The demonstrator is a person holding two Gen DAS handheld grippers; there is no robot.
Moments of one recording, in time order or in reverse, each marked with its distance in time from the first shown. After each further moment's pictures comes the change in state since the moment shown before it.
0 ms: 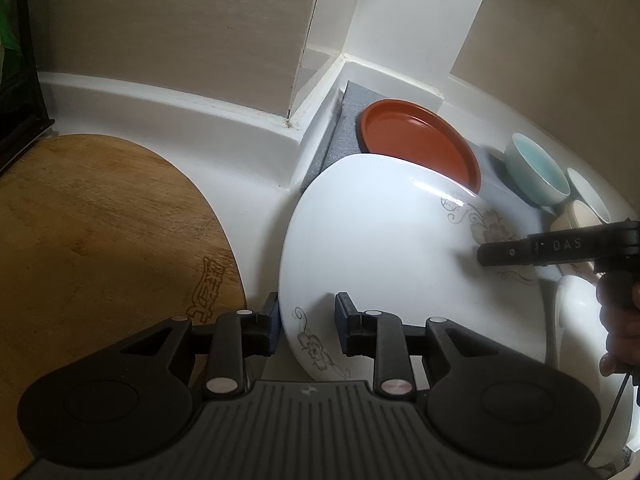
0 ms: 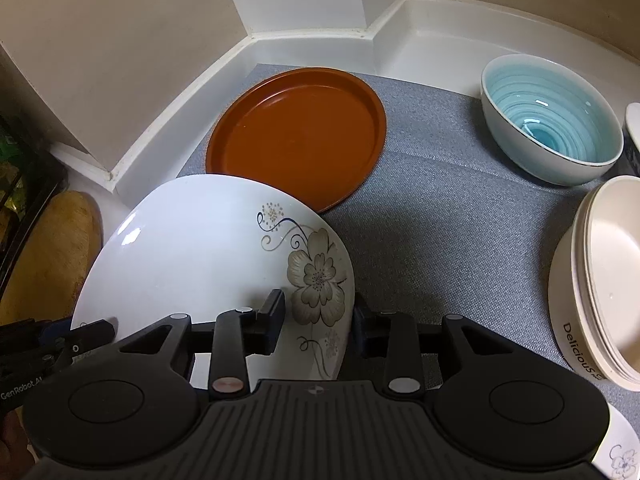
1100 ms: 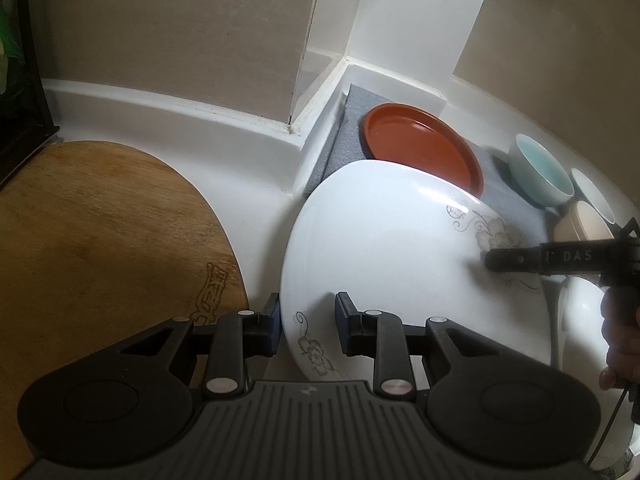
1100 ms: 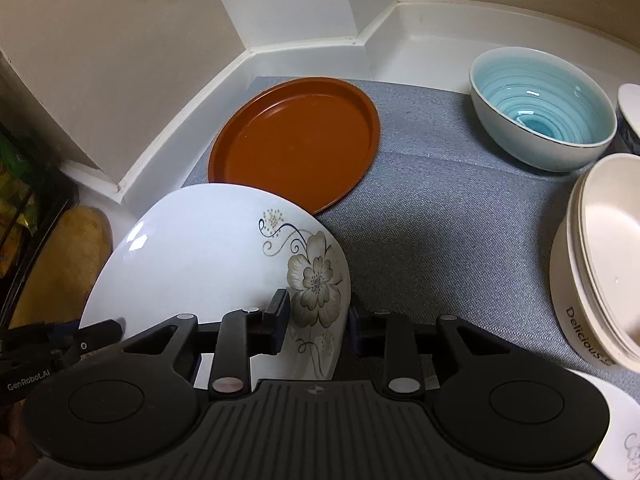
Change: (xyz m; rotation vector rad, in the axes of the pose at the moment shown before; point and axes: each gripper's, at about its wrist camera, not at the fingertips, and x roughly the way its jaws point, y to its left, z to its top) left arm -0.001 -0.001 0.004 0.009 -0.007 0.026; right arm -0.010 -0.005 -0.012 0.050 -0.051 0.043
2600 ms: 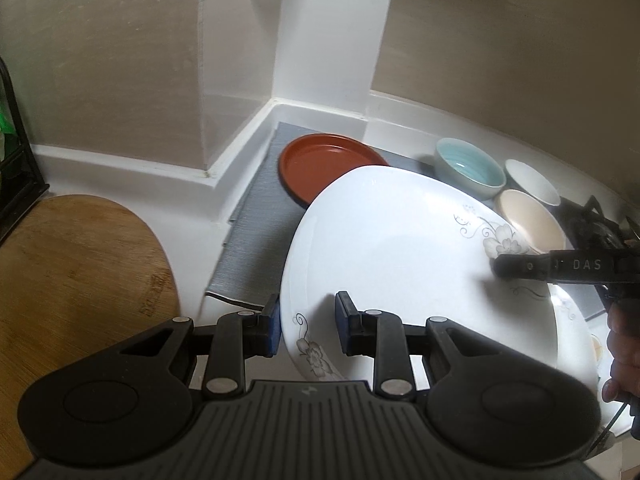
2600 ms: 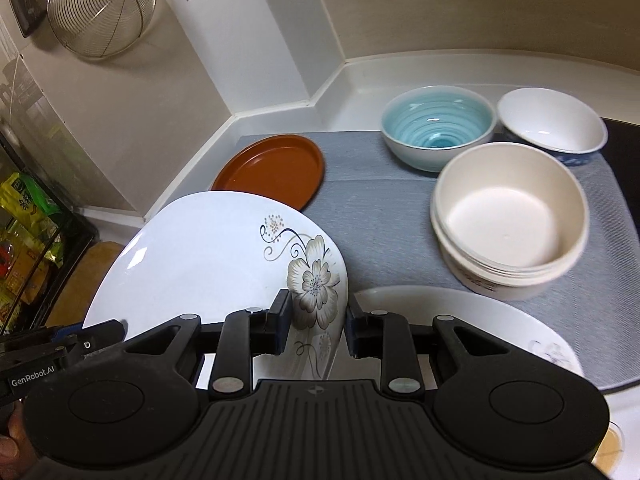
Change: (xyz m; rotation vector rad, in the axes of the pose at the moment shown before) left arm -0.056 -0.074 -0.017 0.114 -0.090 -0.016; right arm -0.101 -0.041 -0.047 0.084 -0.157 0.000
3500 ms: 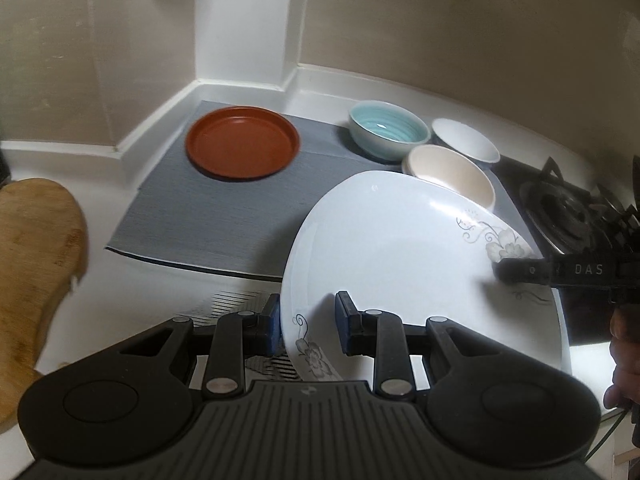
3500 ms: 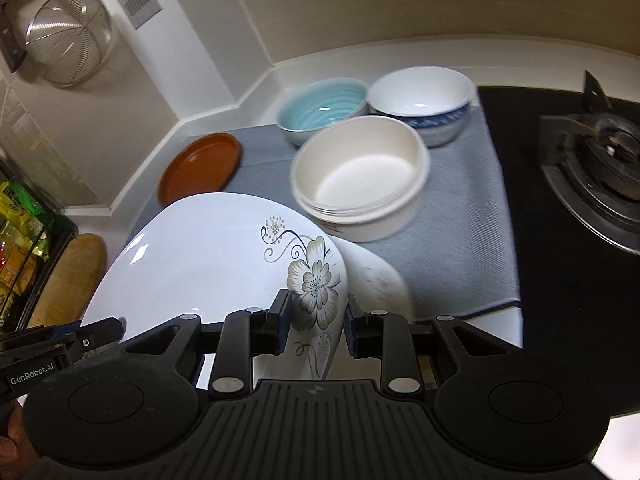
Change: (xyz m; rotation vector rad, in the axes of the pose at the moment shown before) left arm -0.008 -0.111 -0.033 0.038 0.046 -0.028; right arm -0.074 -0.092 -0.036 0.071 0.017 -0.061
